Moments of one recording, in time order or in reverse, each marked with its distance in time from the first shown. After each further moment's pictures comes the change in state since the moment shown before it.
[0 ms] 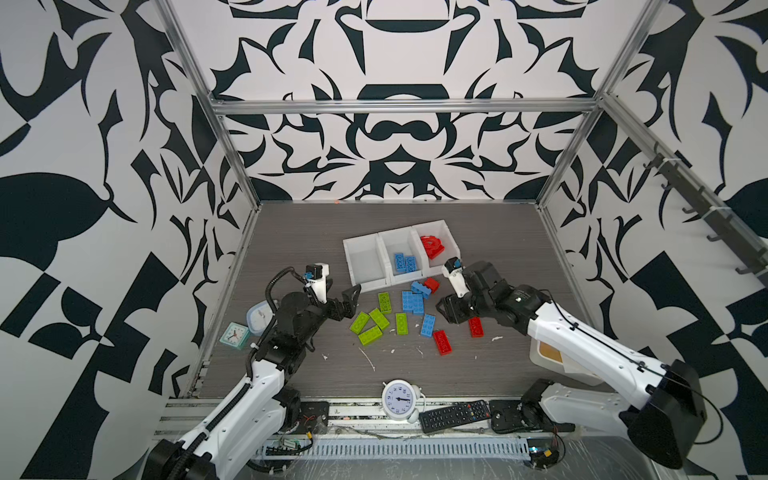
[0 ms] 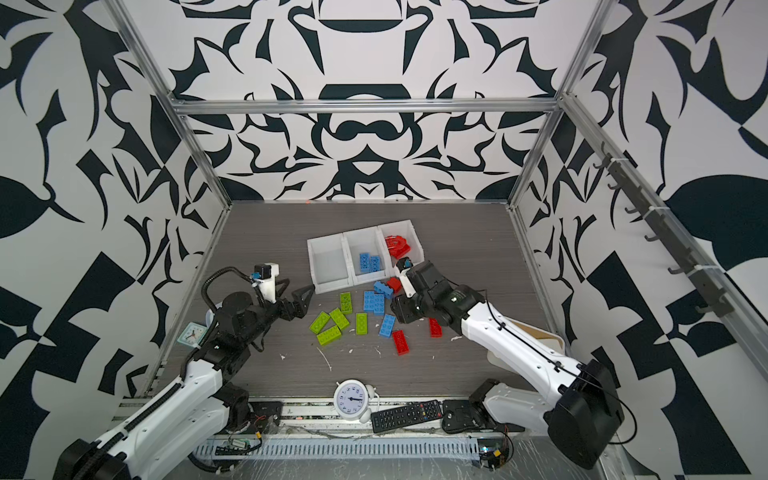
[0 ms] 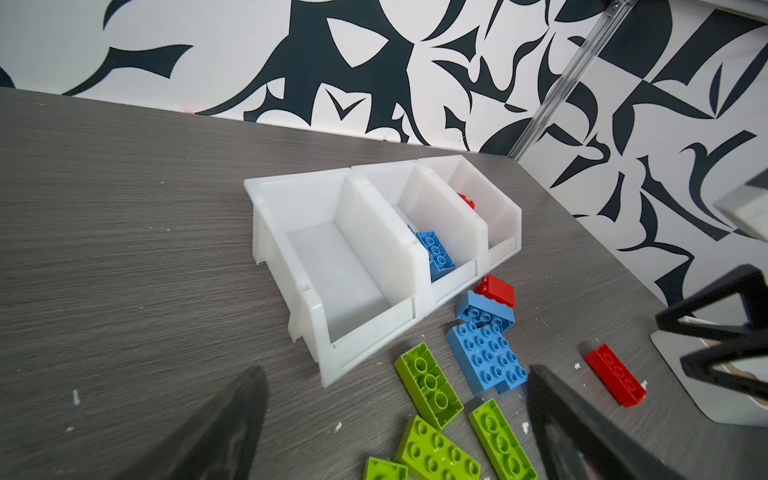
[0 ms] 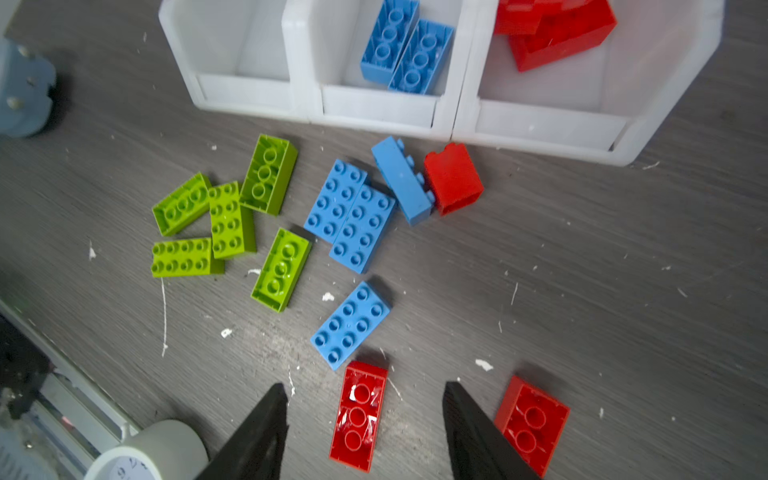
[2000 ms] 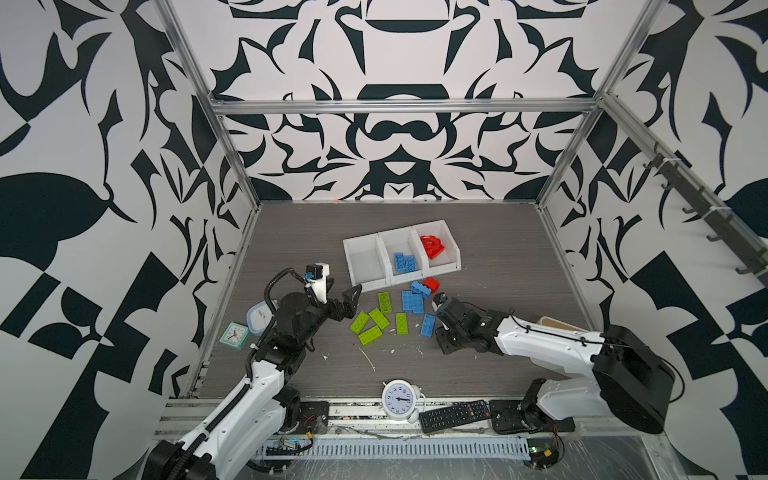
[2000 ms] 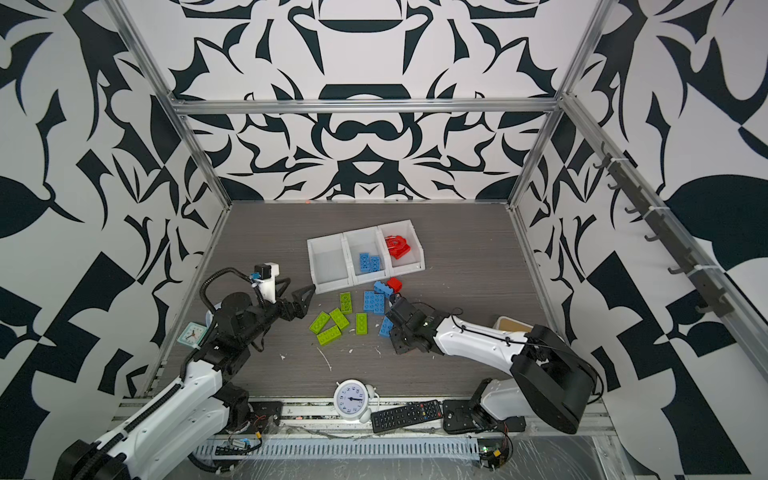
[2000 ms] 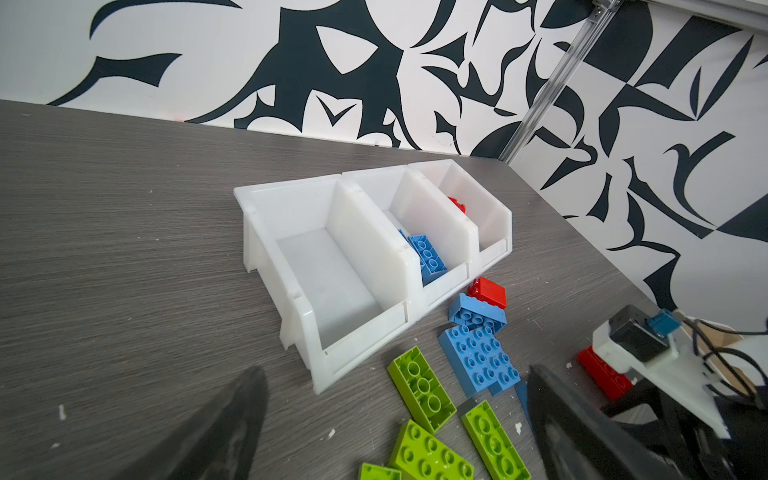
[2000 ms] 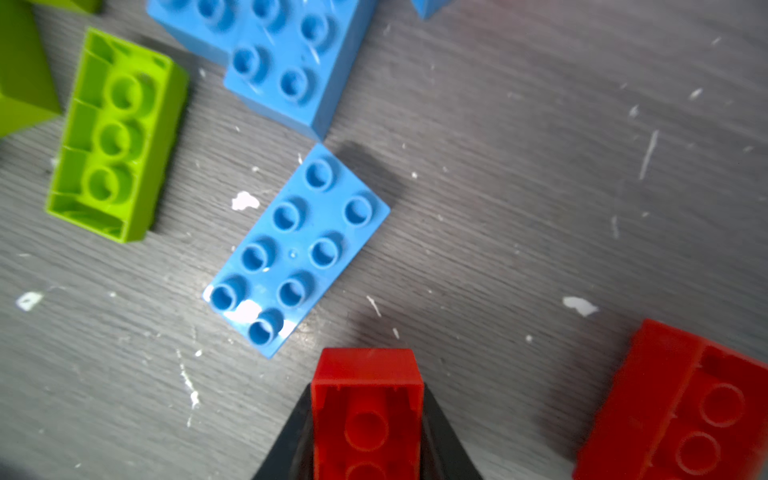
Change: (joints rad) left arm 0.000 -0.010 -0.004 0.019 0.014 0.004; right arm 0.169 0.177 -0.240 0.215 0.142 0.161
